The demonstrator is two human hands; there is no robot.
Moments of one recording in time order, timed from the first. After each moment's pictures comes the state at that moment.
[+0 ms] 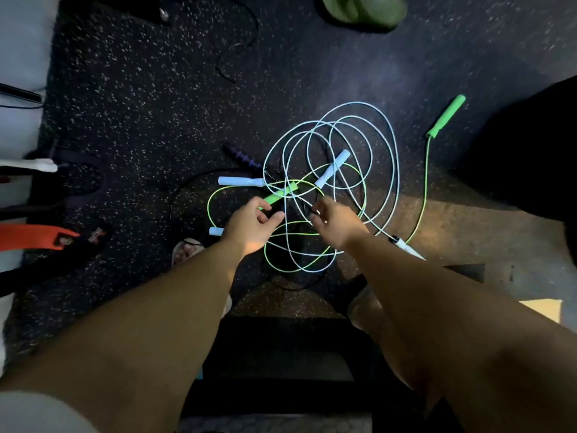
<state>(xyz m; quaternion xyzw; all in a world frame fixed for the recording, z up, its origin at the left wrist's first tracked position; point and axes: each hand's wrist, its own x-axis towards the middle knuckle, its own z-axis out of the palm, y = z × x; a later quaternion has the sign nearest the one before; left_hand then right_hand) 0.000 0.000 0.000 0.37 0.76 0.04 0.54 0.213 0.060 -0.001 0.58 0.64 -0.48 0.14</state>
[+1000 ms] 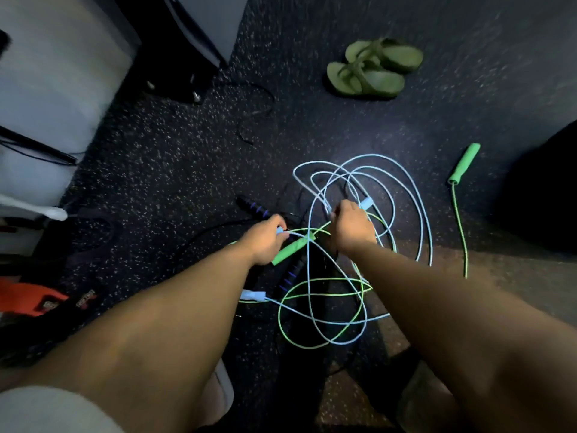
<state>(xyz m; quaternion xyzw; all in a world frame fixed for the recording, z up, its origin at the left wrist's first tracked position) -0.020 0.034 -0.094 0.58 0.70 -0.01 0.41 0.185 0.085 -0.112 0.67 0.67 -0.32 0.01</state>
